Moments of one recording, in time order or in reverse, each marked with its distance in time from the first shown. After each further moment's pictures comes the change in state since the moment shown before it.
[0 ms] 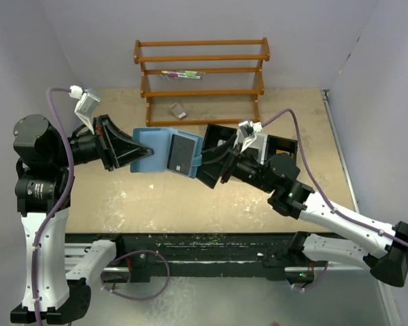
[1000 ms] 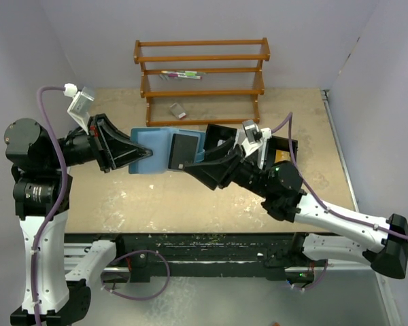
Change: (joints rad) left arm 0.000 0.002 0.014 0.151 0.040 -0.153; right arm 0.125 0.035 -0.051 0.387 0.009 0.028
